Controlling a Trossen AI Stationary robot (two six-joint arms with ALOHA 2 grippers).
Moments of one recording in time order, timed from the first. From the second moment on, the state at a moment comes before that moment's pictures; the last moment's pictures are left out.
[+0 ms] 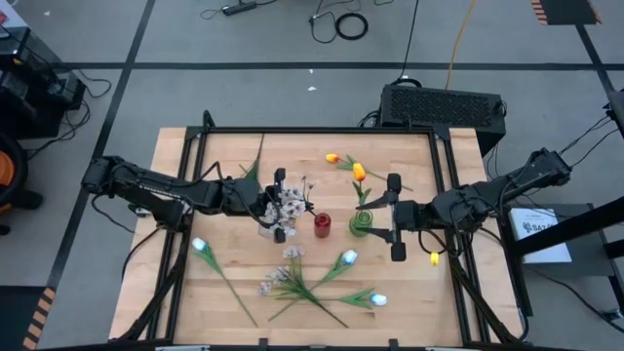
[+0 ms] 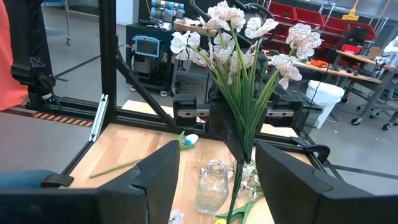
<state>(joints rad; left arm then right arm) -0.13 1.33 0.92 0.17 -0.18 0.14 0.42 1.06 0.98 -0.04 0.42 -0.07</state>
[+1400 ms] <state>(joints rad) -0.13 1.39 0.92 0.17 -0.18 0.16 0.56 1.49 0.98 0.08 0.42 0.31</state>
